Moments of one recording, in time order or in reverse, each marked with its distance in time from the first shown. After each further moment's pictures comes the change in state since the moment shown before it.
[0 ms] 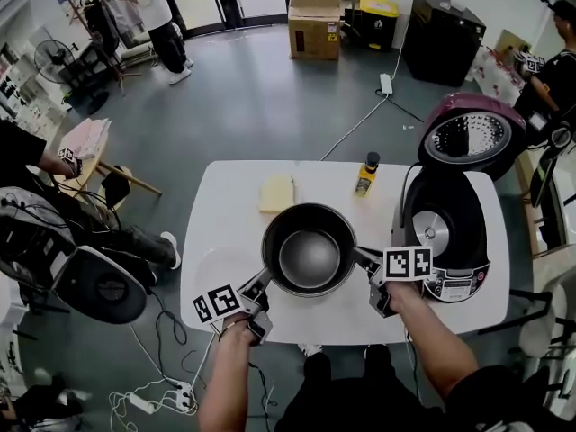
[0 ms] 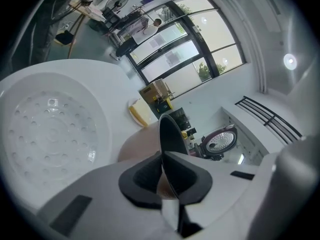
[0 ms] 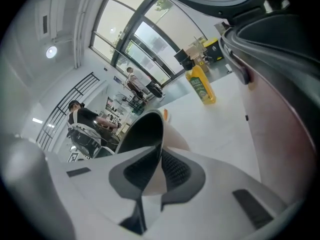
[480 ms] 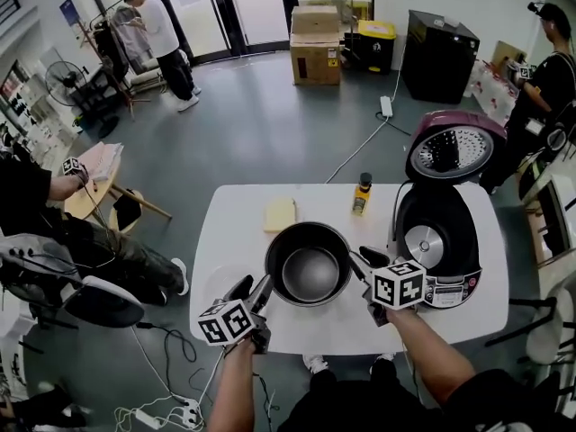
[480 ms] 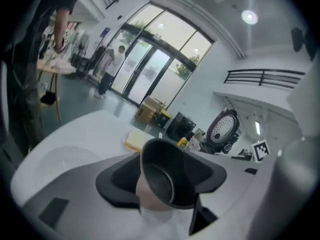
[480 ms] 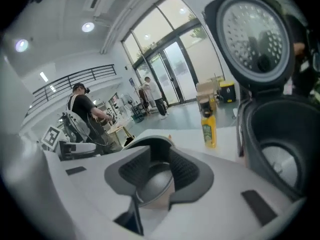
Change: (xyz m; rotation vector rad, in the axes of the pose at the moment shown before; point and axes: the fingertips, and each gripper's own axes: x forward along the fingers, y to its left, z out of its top) left arm -0.036 -0.054 0.030 0.436 -0.165 0.156; right arm -0.045 0.045 0.040 -0.381 -0.208 -0.117
